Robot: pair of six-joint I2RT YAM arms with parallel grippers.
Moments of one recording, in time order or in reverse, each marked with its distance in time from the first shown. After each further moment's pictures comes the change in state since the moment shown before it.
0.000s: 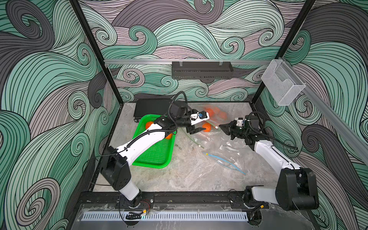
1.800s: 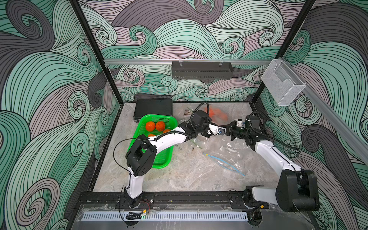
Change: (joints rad) left arm -0.138 0.235 0.040 0.251 -0.207 0.286; right arm -0.005 0.000 0.000 -0.027 -0.051 0.049
